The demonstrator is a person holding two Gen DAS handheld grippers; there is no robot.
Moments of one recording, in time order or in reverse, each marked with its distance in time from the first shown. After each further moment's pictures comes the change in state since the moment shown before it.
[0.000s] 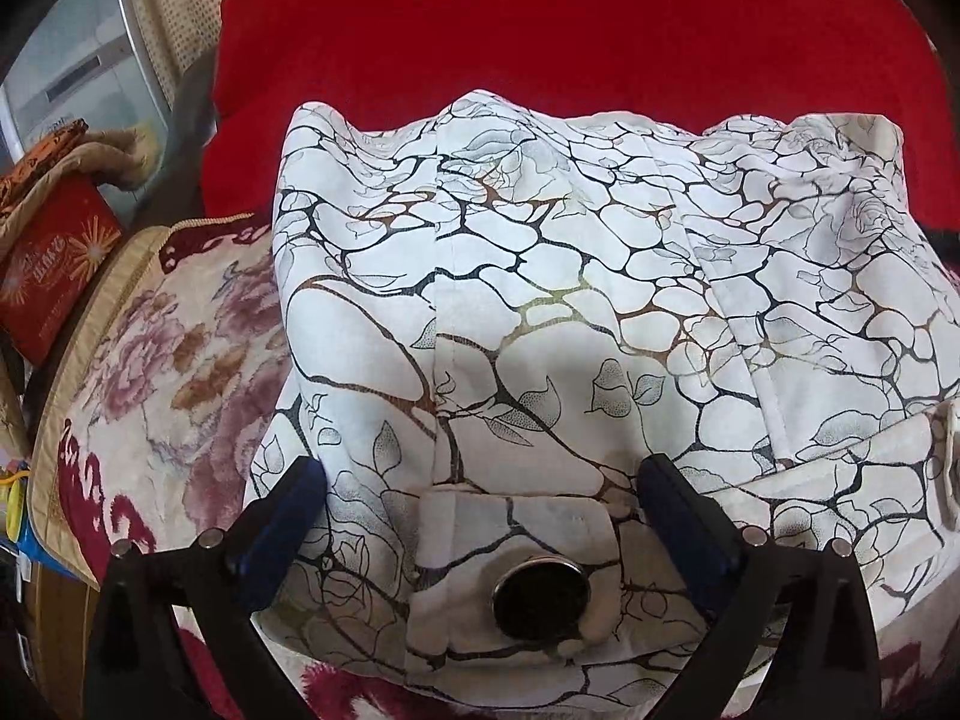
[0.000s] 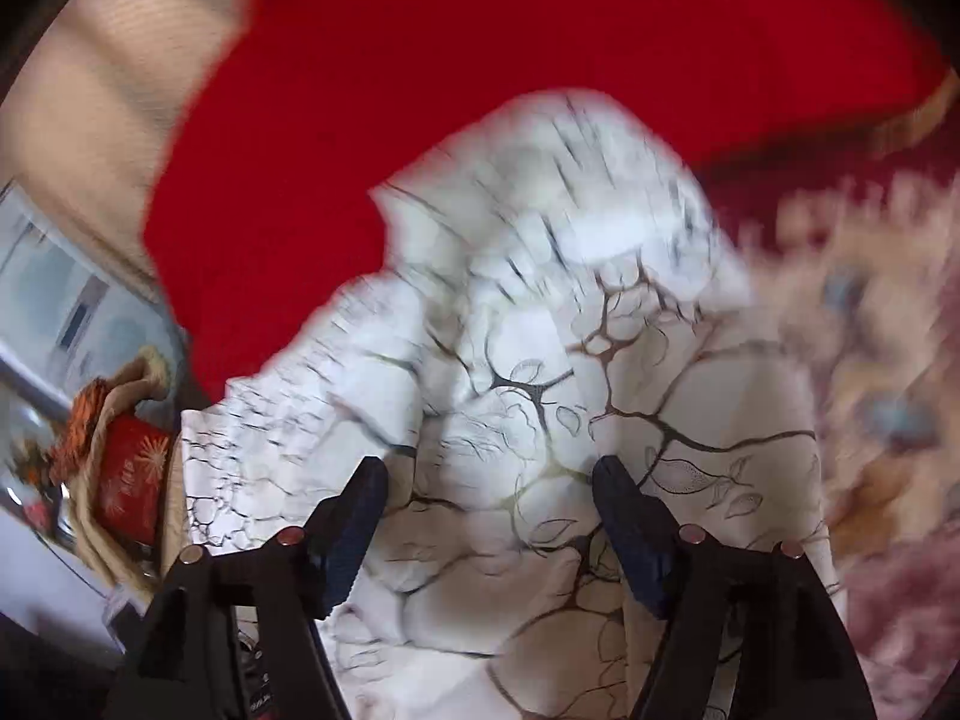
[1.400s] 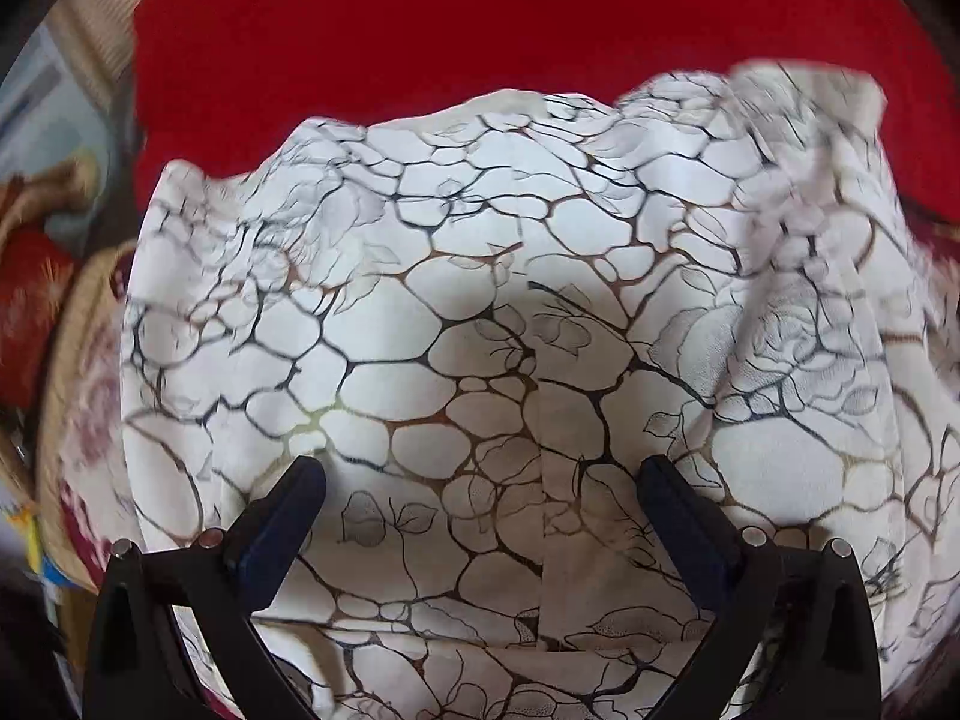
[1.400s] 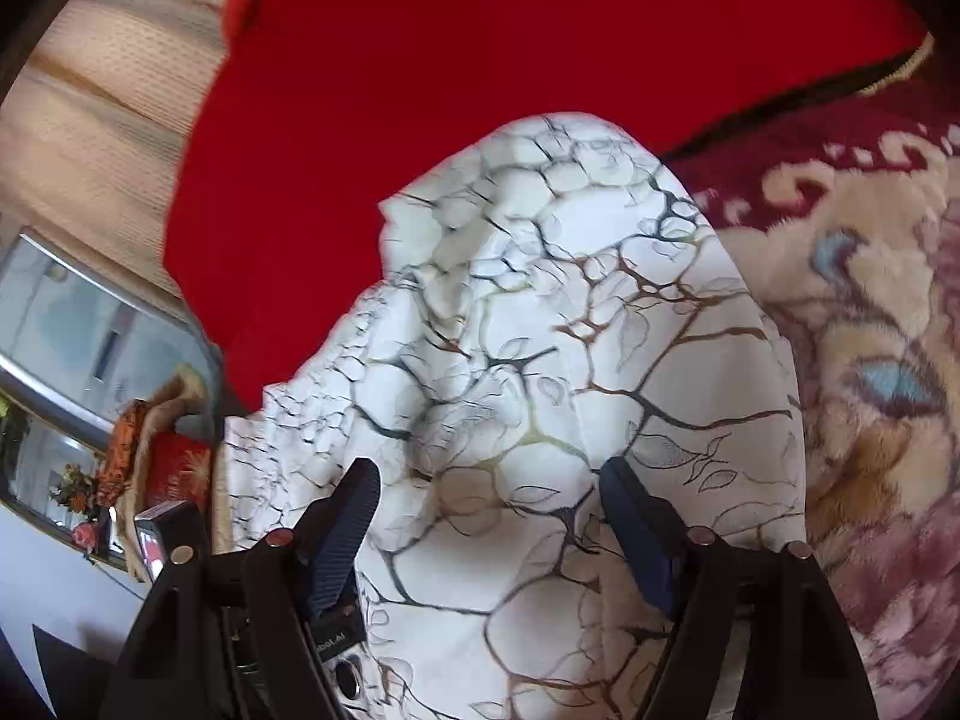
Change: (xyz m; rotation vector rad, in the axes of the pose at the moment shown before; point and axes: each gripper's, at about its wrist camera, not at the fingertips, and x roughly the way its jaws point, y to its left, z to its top) left arm 0.015 -0.075 0.068 0.054 0.198 -0.034; right arm -0.043 -0.023 0.007 0.056 0.014 0.071
